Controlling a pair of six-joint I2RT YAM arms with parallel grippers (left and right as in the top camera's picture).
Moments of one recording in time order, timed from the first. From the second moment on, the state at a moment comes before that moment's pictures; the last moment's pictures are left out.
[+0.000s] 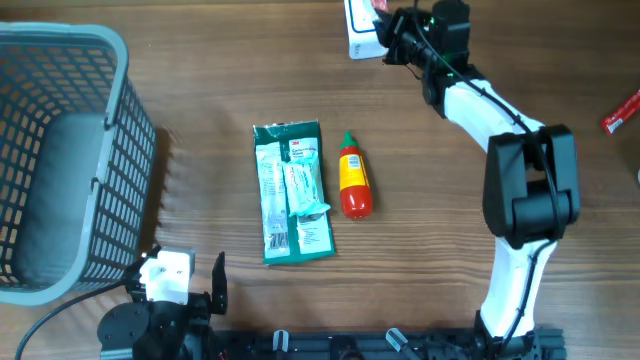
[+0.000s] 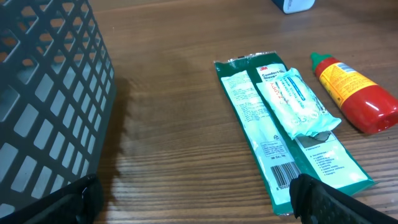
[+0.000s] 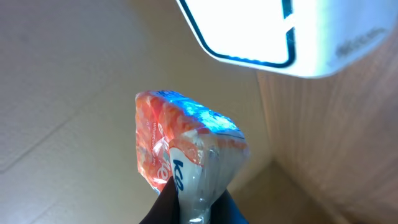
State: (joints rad) left arm 0.08 0.01 0.59 -1.08 0.14 0.15; right arm 0.18 2.20 1.53 0.37 -0.42 2.06
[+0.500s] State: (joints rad) left arm 0.08 0.01 0.59 -1.08 0.14 0.15; right arm 0.19 2.38 1.70 0.35 -0.52 2.06
